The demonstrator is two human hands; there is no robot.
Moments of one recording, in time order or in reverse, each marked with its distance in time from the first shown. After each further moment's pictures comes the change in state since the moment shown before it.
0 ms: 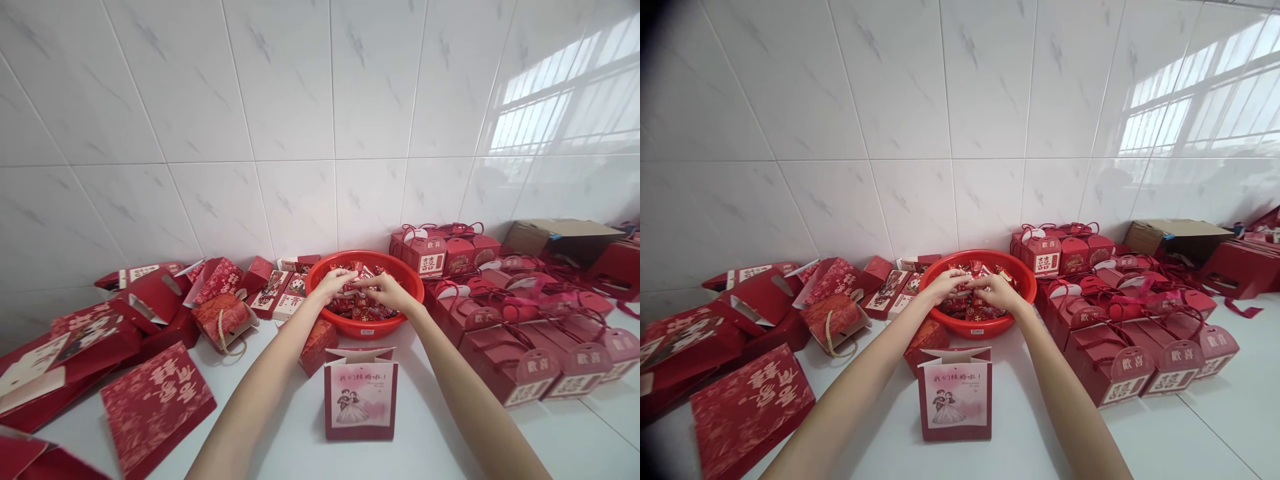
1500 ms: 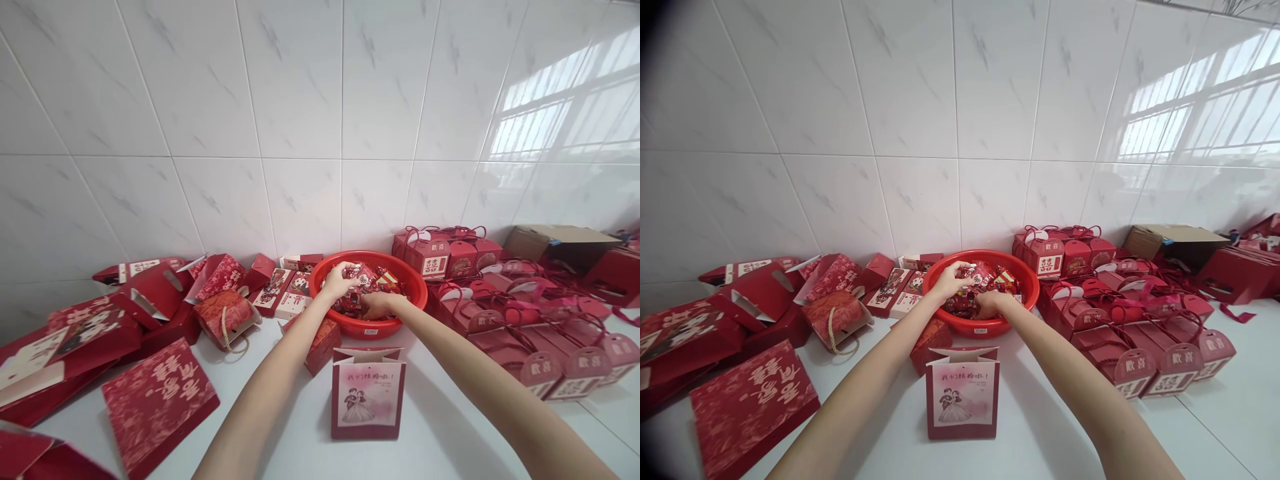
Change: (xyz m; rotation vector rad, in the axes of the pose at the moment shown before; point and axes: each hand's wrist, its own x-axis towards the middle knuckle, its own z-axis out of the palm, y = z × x) left_hand 0.010 -0.013 0.001 0.043 0.083 0.299; right_hand 0.026 0.010 0.028 -0.391 -0.510 0.422
